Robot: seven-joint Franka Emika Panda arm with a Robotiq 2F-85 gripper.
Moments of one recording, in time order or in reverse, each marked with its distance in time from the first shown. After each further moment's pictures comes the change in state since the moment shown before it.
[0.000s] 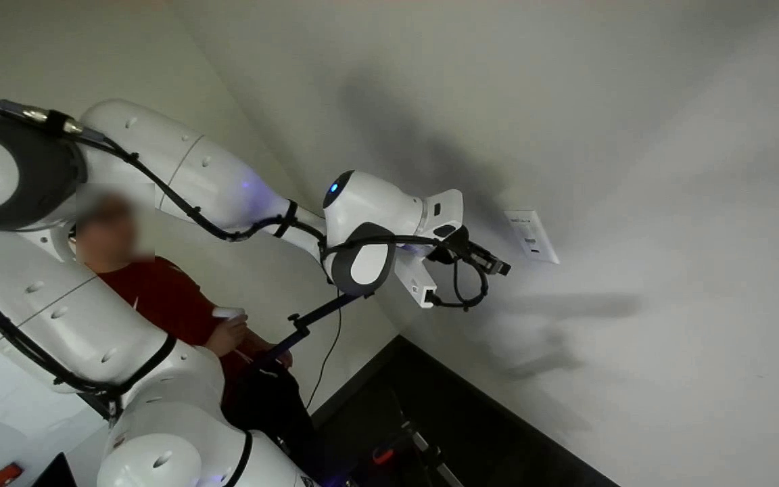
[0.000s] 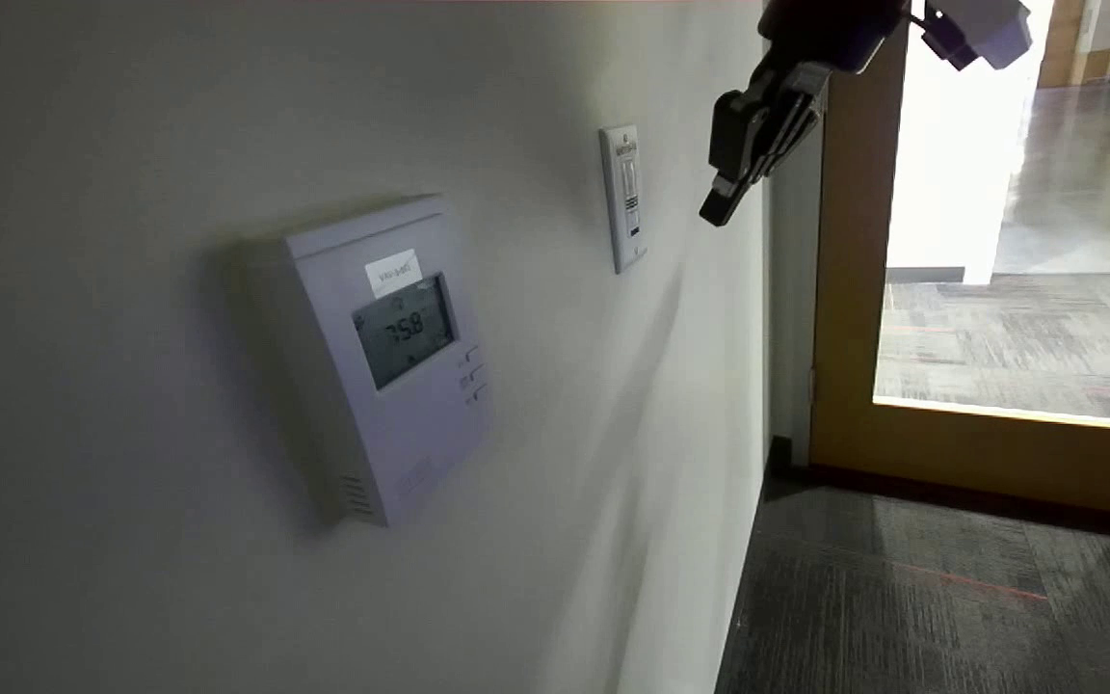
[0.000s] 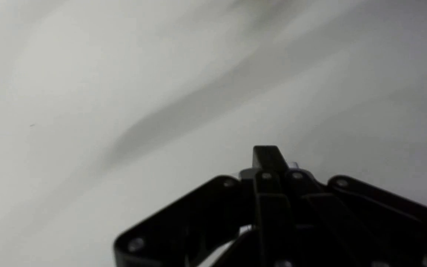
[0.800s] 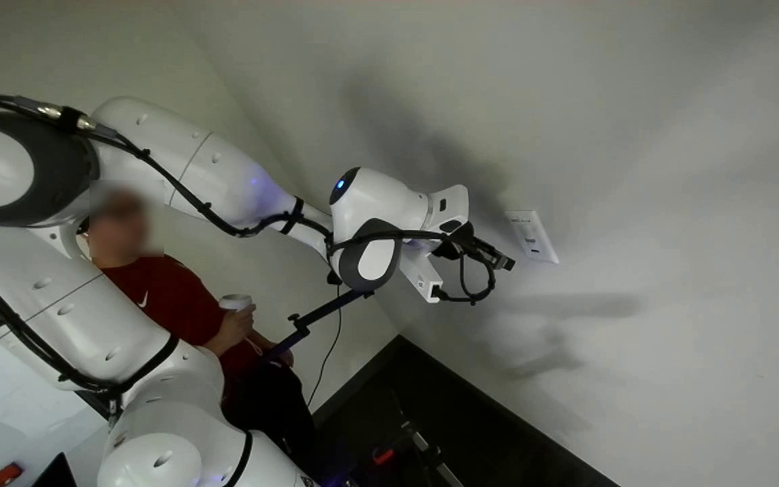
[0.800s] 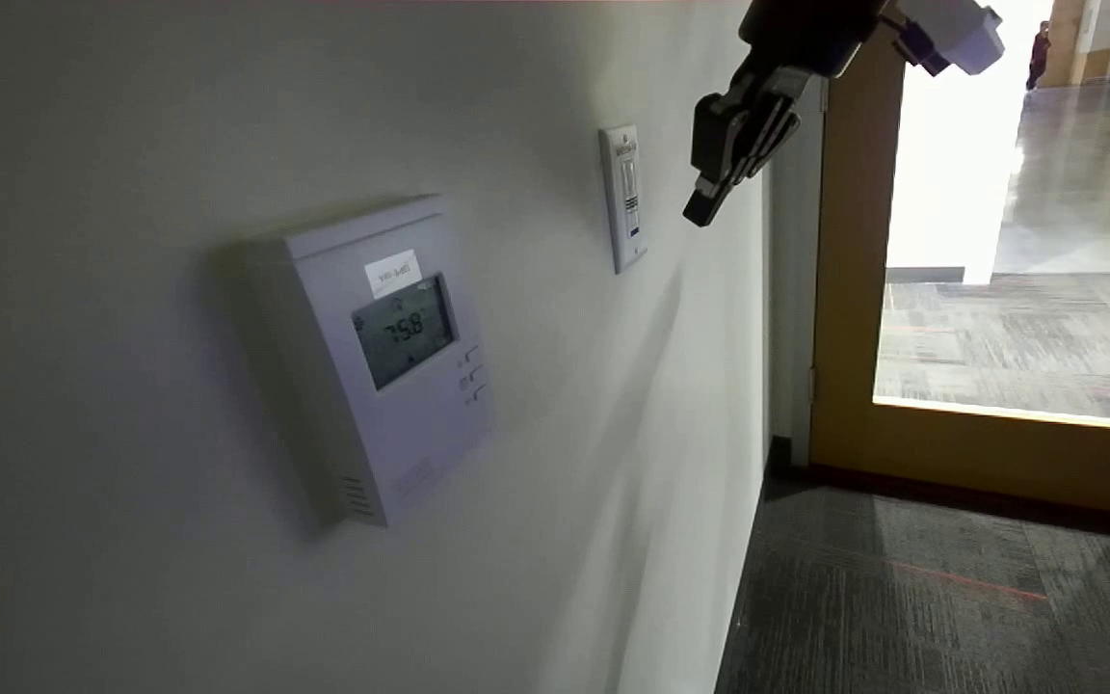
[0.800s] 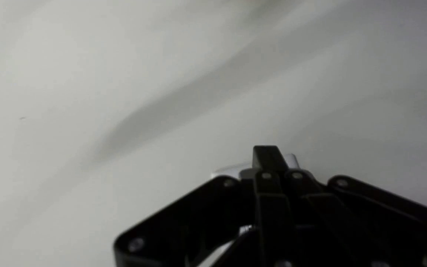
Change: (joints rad) arm 0.004 0.031 -0.004 0.037 -0.001 0.004 -0.002
